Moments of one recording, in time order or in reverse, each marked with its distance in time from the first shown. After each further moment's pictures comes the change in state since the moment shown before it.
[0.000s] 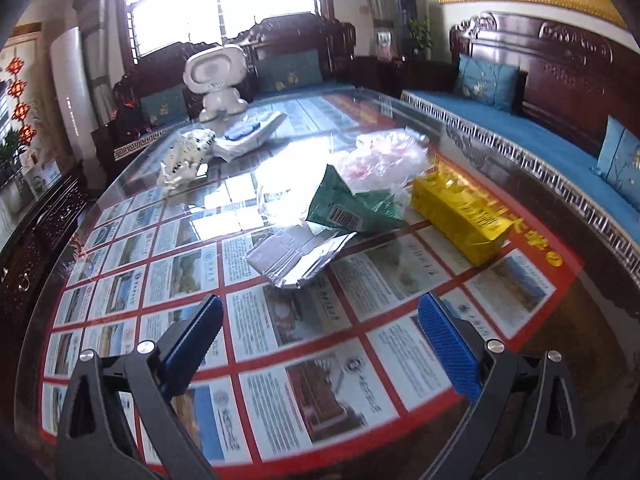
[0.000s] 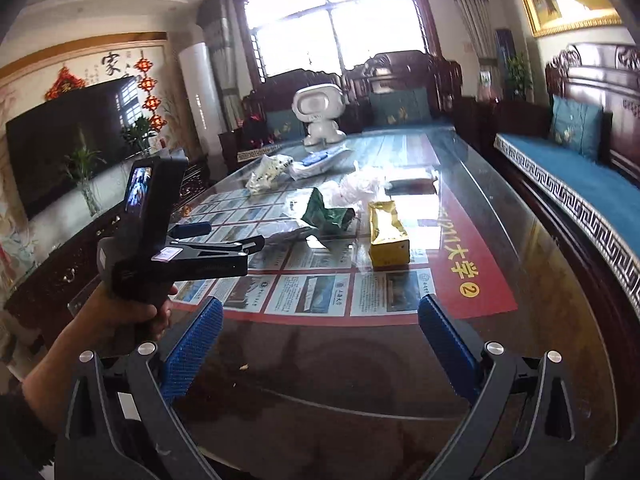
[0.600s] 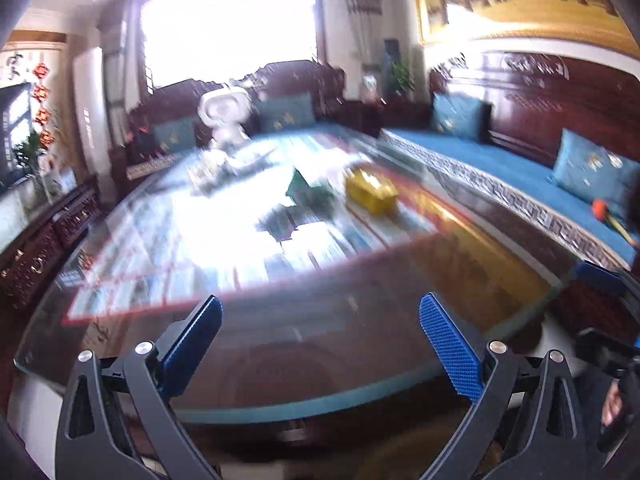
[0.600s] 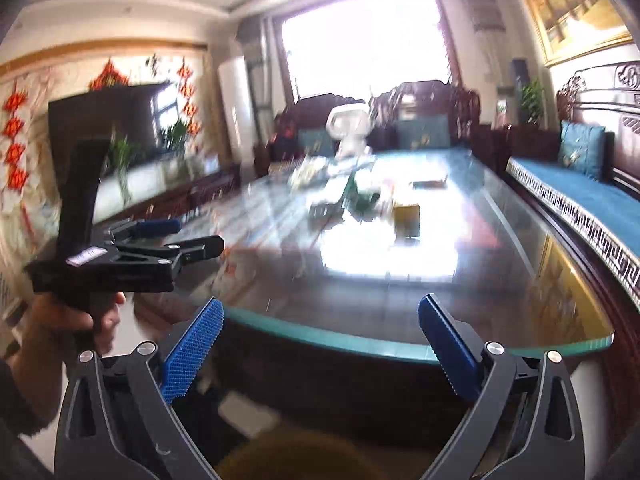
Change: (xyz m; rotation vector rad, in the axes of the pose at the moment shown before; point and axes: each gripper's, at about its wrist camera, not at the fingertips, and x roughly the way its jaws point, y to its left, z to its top) left arm -0.196 -0.057 -0.128 -0.046 -0.210 0.001; right arm -0.123 0.034 -0.099 -0.096 -0.170 0.059
